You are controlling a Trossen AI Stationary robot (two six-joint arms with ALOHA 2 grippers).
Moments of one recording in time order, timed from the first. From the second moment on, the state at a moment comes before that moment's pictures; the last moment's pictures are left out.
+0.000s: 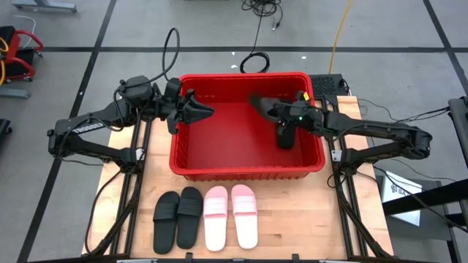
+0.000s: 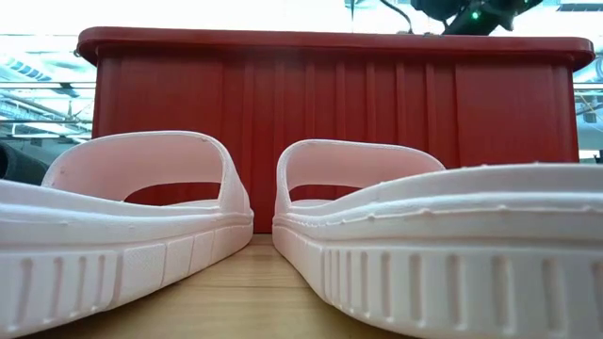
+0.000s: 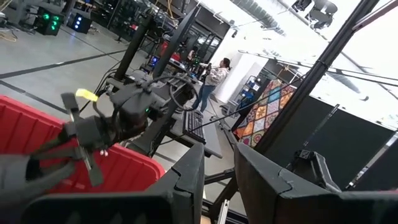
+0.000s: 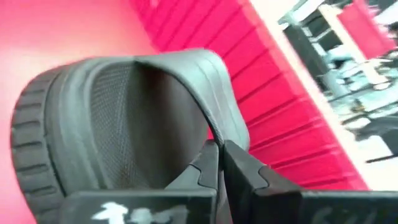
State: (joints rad) left arm 0.25 1.11 1.24 -0.03 0.39 -0.58; right arm -0.33 1.14 0.89 -0.29 0.52 -0.34
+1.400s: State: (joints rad) left arm 0.25 1.11 1.24 -0.04 0.41 -0.56; right arm -0.26 1.14 0.96 -0.88 0.63 -0.12
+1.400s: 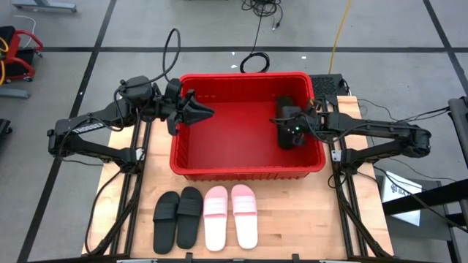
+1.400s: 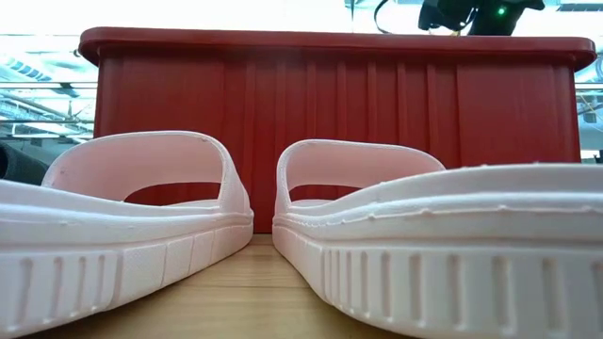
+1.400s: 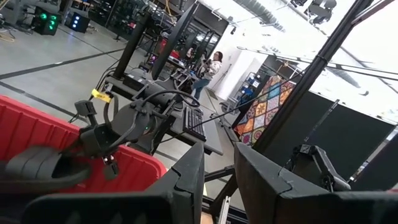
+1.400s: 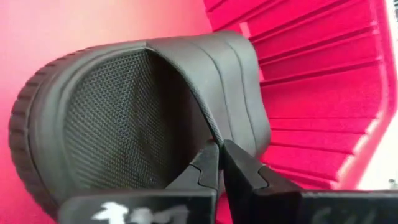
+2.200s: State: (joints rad) left arm 0.25 1.11 1.24 -0.03 0.53 -0.58; right arm -0.28 1.20 0.96 -0.93 0.50 0.01
